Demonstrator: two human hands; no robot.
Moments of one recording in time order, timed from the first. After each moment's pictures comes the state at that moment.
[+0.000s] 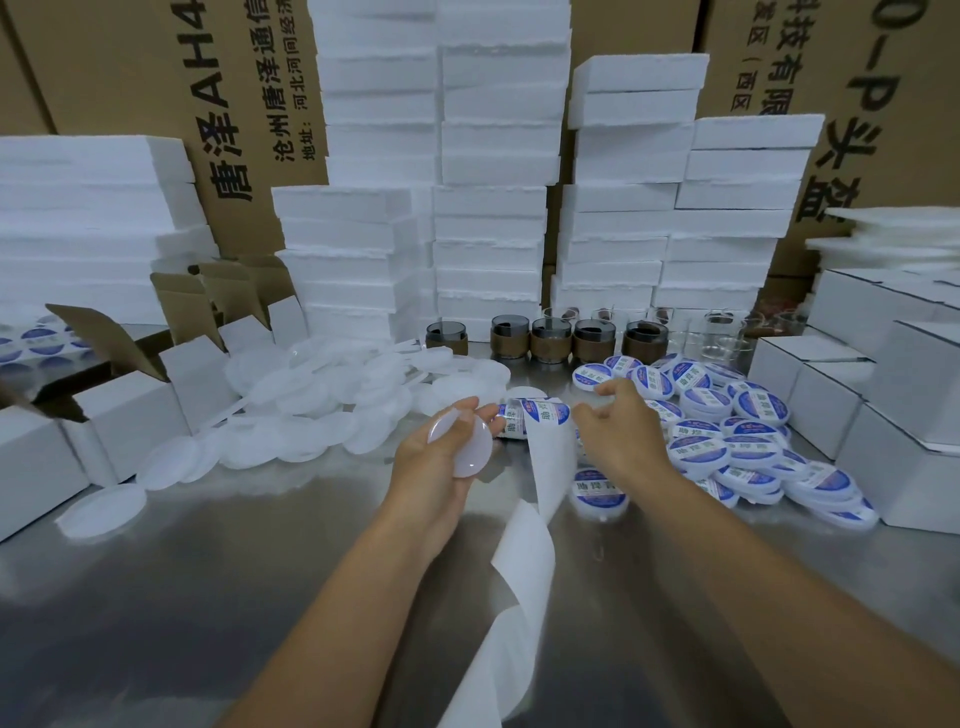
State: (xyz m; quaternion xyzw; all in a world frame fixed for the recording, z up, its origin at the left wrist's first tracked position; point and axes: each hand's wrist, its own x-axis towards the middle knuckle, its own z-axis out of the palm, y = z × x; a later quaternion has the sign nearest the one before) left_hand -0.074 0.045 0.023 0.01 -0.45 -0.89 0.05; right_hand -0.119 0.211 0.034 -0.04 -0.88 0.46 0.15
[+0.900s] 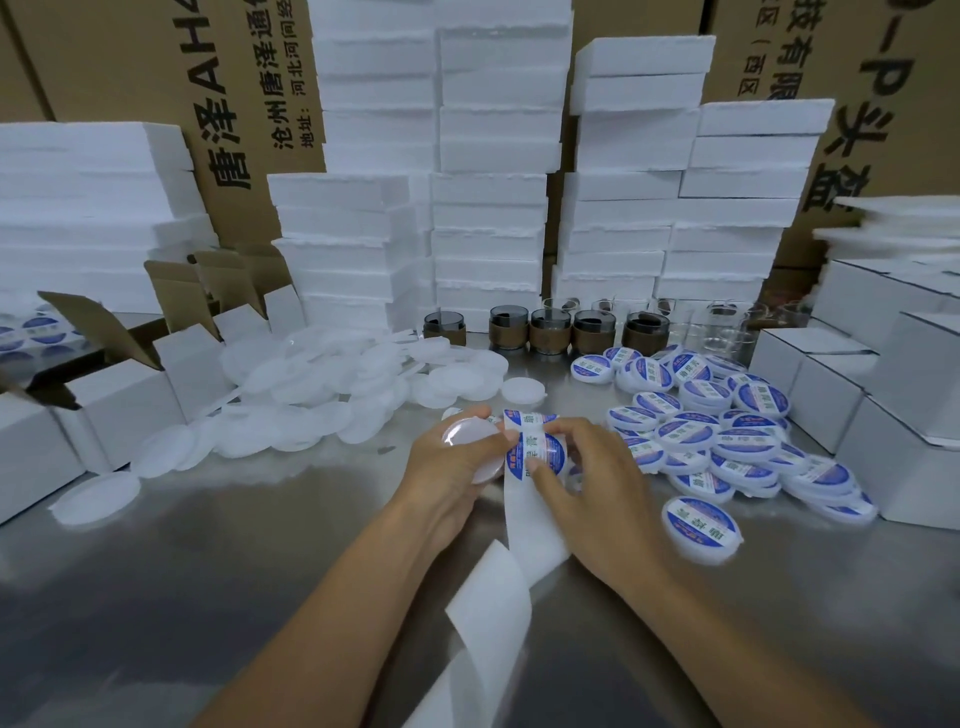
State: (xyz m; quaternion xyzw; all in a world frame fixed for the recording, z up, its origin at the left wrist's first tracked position) left_hand -0.073 0.061 0.021 0.07 -0.51 -0.86 0.03; right_hand -0.055 0.201 0.006 0.11 -0.89 0.38 0.23
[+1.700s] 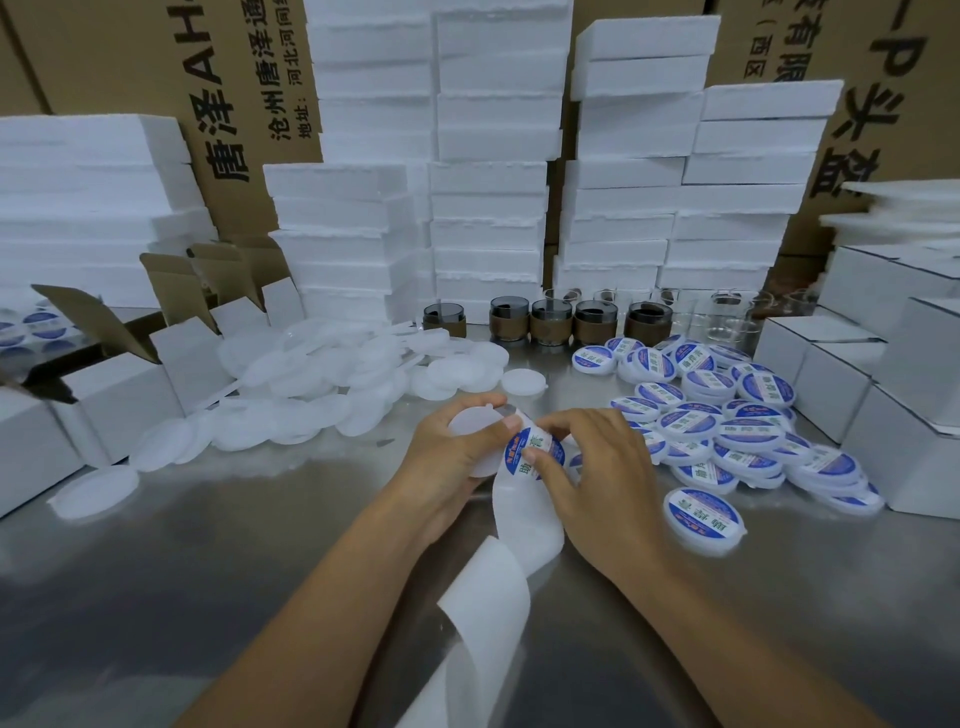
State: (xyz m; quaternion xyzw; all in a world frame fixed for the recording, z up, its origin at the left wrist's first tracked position) left_hand -0.073 0.056 0.021 0.01 -0.57 -0.82 0.00; right_hand -0.055 0.202 0.008 0.16 -0.89 0.31 0.31
